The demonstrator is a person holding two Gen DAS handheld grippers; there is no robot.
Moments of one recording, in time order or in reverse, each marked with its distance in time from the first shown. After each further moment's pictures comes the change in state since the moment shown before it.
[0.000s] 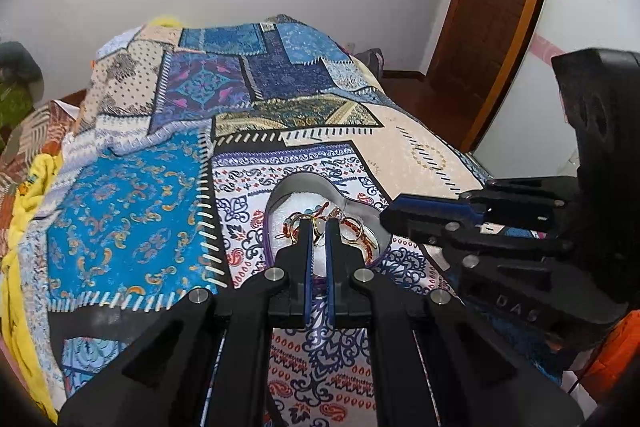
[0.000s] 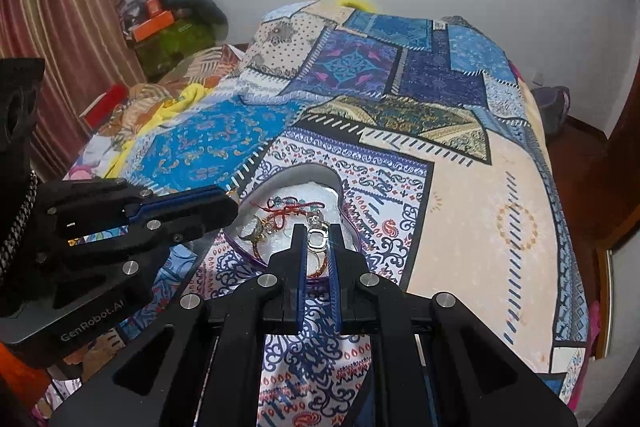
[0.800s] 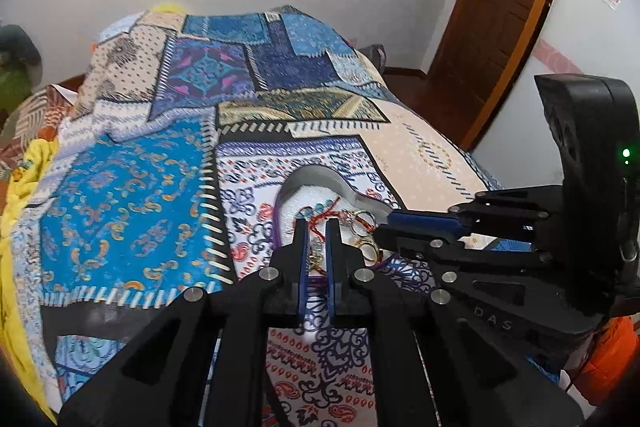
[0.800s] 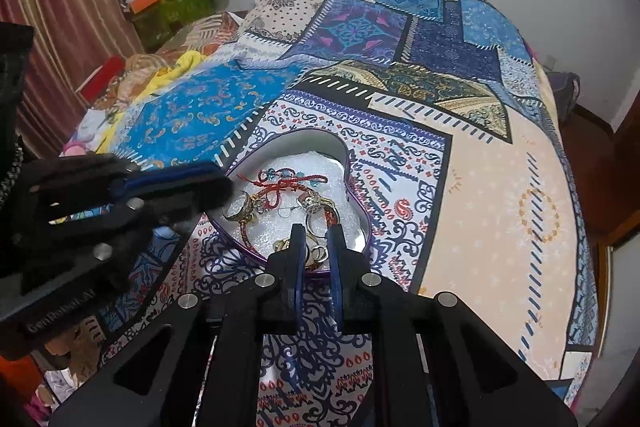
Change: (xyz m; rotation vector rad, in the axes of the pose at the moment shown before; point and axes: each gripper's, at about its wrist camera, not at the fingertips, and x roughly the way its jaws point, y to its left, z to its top) left arm -0.002 0.012 0.000 -0.034 0.009 0.000; right arm 0.016 0.001 0.000 -0.019 0.095 -0.014
